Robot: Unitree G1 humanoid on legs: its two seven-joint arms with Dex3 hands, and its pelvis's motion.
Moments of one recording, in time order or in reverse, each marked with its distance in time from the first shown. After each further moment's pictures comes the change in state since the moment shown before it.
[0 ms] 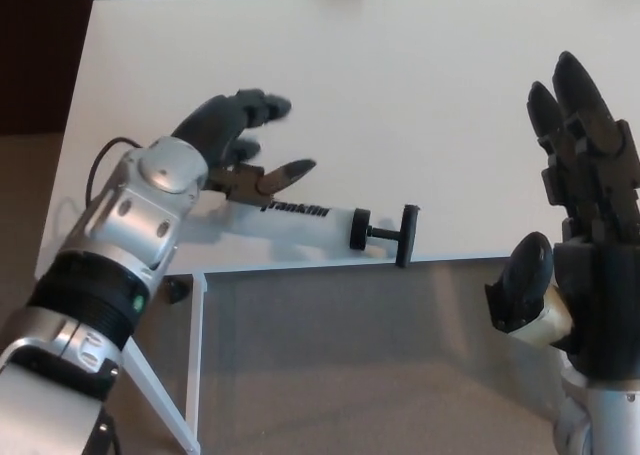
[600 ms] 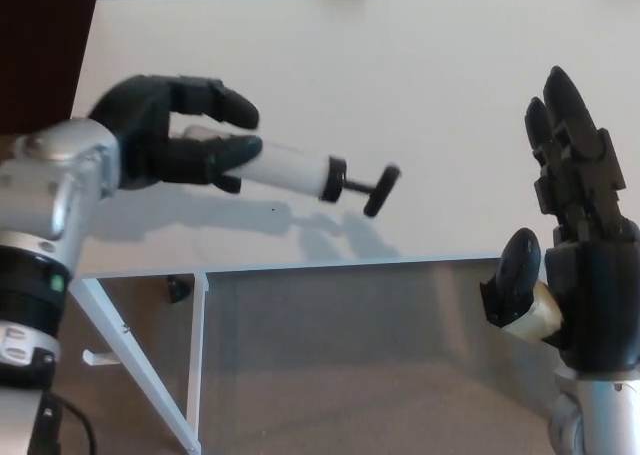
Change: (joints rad) left_arm 0.033 0.095 0.230 -0.084 -0.222 0.185 -0.236; right_arm -0.033 -0.004 -0.019 0.113 0.007 0.000 -0.002
